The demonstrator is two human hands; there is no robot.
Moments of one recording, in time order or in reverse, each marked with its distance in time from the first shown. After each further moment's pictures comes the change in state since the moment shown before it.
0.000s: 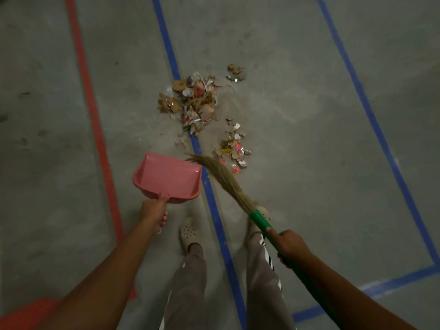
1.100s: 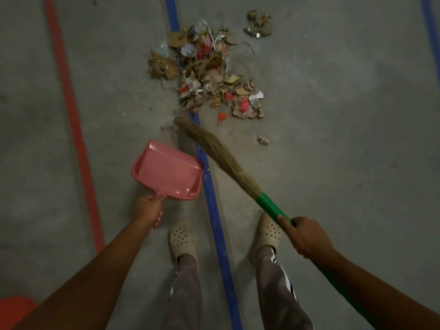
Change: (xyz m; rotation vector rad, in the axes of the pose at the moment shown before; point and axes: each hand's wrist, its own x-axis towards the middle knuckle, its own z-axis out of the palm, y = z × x) left_hand 0.182 -0.050 0.115 0.162 0.036 -0.017; right_hand 0.240 -0.027 -0.007 -0.385 0.058 -0.190
